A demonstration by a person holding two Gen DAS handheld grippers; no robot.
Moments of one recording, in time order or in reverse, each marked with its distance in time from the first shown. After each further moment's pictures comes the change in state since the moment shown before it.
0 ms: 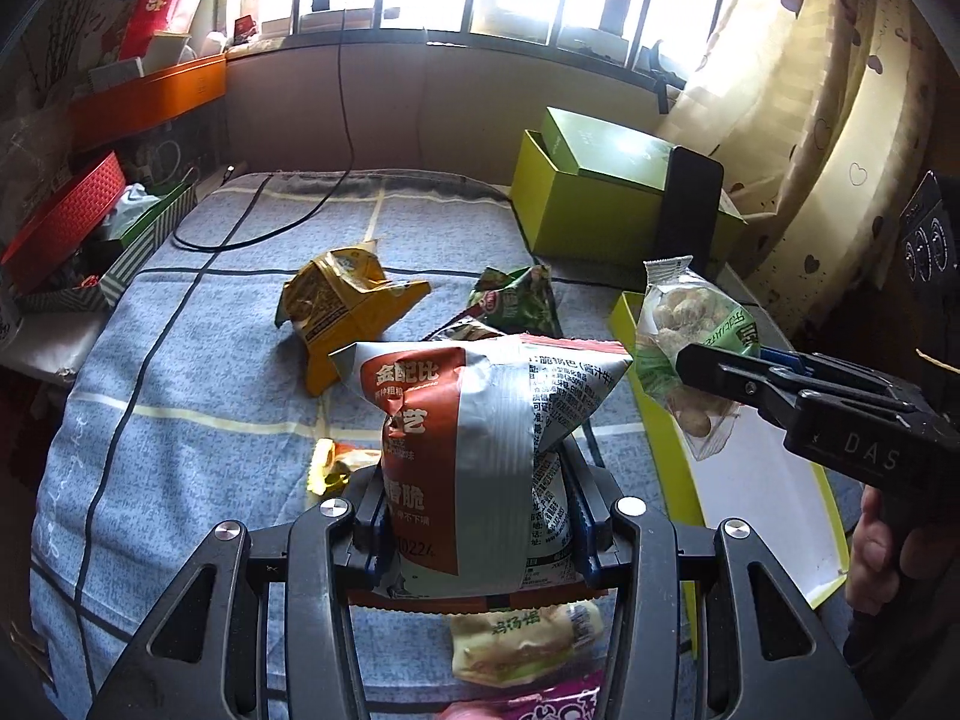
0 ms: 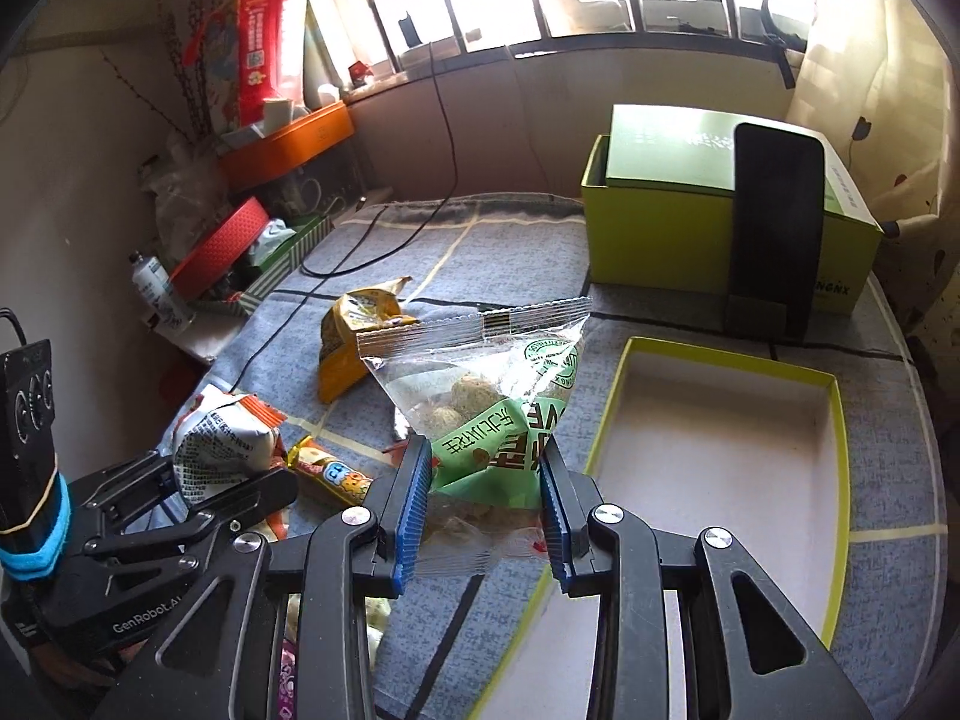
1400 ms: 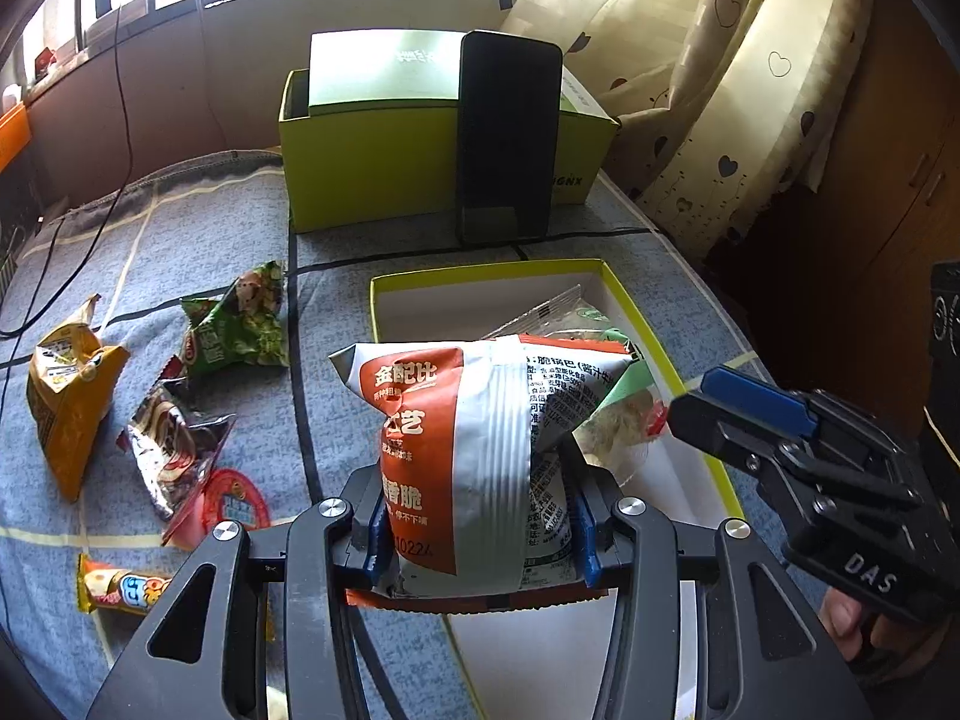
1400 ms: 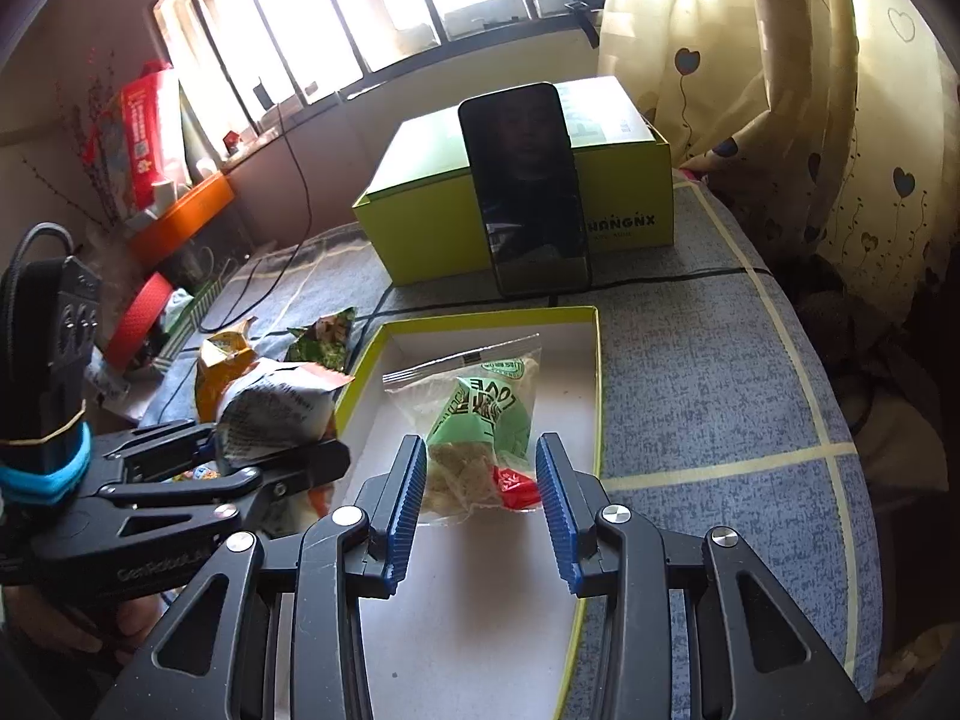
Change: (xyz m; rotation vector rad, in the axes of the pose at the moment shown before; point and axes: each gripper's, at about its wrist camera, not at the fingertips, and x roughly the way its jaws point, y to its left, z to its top) left arm 0.092 -0.129 0.040 0.171 0.200 -0.185; right arm -0.046 -0.124 -0.038 0.194 -0.064 -0.109
